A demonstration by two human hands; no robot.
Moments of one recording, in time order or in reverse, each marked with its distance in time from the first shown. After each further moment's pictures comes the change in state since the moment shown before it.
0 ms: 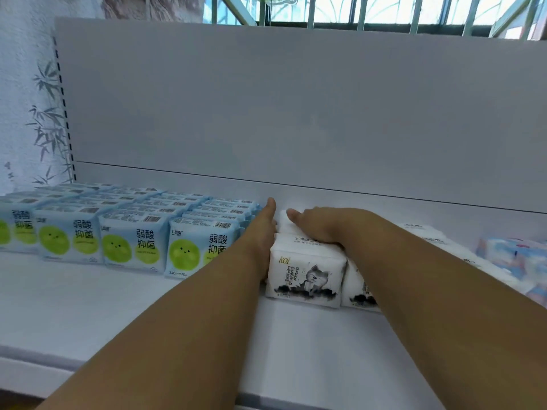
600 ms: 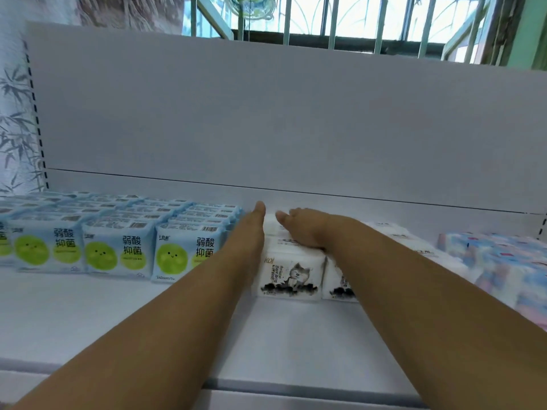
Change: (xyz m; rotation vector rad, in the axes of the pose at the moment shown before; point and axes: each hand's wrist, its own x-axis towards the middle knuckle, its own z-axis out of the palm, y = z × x) left_hand -0.044 -0.001 0.005 0.161 0.100 0.114; right_hand -0.045 -0.003 -0.004 0.123 0.054 0.021
